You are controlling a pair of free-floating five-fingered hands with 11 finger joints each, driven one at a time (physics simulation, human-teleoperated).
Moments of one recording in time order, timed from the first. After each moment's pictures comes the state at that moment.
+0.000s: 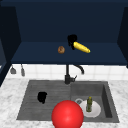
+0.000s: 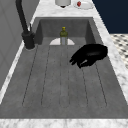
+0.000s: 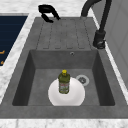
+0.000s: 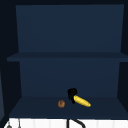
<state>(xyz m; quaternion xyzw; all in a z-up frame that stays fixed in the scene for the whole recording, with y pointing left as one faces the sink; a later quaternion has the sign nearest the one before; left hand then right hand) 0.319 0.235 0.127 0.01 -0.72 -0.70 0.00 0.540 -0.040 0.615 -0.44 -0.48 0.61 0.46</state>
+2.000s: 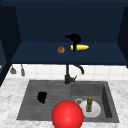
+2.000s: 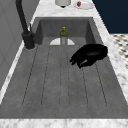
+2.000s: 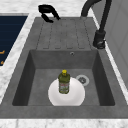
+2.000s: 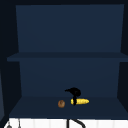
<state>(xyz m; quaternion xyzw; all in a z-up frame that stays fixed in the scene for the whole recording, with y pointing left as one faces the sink) 0.319 0.235 0.127 0.01 -0.72 -0.70 0.00 0.535 -0.081 0.602 -0.34 -0.67 0.56 0.35</state>
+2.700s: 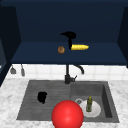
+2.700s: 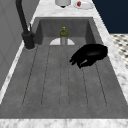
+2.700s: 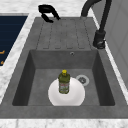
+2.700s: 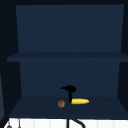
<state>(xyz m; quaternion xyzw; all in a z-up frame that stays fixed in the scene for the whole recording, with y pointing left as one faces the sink) 0.319 0.235 0.127 0.01 -0.72 -0.70 0.00 0.577 -0.041 0.622 -0.29 -0.63 0.59 0.41</state>
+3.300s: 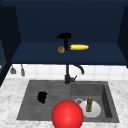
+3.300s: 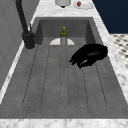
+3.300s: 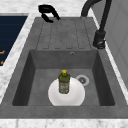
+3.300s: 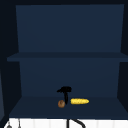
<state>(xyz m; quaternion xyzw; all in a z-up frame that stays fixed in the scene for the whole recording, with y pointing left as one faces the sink) 0.319 0.235 0.127 0.01 -0.72 -0.70 0.00 0.596 -0.005 0.621 -0.20 -0.56 0.64 0.49</state>
